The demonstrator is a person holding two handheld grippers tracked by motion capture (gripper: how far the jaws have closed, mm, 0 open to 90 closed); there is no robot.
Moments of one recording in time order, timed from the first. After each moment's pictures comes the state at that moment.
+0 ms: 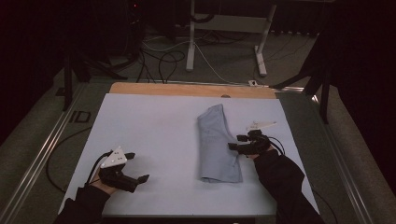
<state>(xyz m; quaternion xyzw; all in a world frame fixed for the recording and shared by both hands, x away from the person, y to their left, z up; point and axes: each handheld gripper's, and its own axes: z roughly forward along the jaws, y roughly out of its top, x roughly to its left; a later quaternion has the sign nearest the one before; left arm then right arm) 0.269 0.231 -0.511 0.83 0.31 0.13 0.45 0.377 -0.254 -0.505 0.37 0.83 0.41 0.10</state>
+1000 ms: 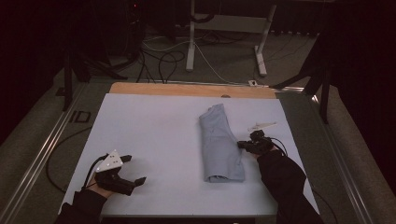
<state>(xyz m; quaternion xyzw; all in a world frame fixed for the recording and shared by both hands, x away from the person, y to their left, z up) 0.263 0.236 -0.515 0.82 0.31 0.13 0.46 0.382 -0.264 -0.516 0.41 0.83 0.36 0.11</state>
